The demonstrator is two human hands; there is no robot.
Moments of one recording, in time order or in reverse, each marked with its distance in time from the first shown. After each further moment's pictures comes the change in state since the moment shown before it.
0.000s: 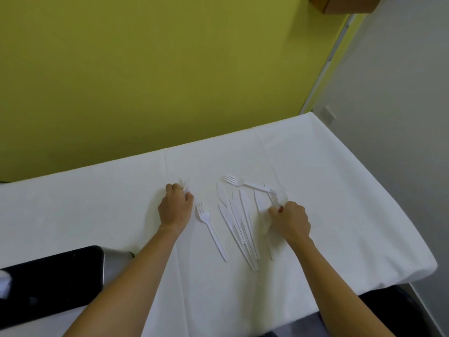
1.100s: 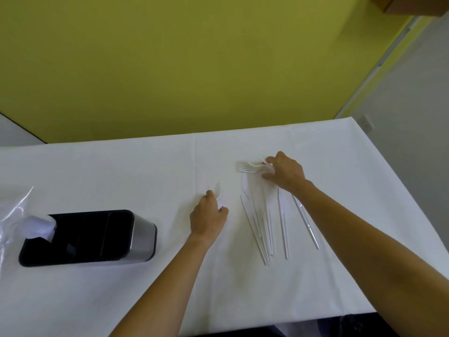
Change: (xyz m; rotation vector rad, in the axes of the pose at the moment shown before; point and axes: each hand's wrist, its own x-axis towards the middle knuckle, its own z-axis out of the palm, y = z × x) left_hand -0.069 0.008 -0.004 -0.118 -0.159 -0.092; right_hand 0.062 -0.101 0.000 -0.548 -0.135 -0.723
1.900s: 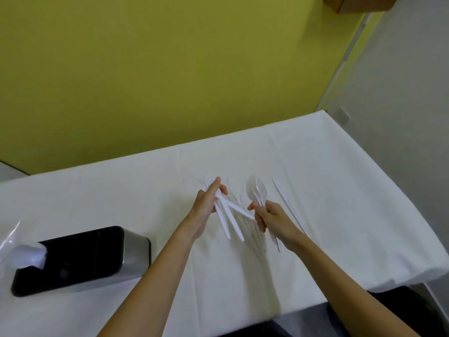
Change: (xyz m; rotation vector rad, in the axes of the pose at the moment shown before) left_hand 0.000 0.039 -0.035 -0.857 -0.318 -0.016; right_hand -0.130 -0.023 0.034 1.248 -0.093 0.193
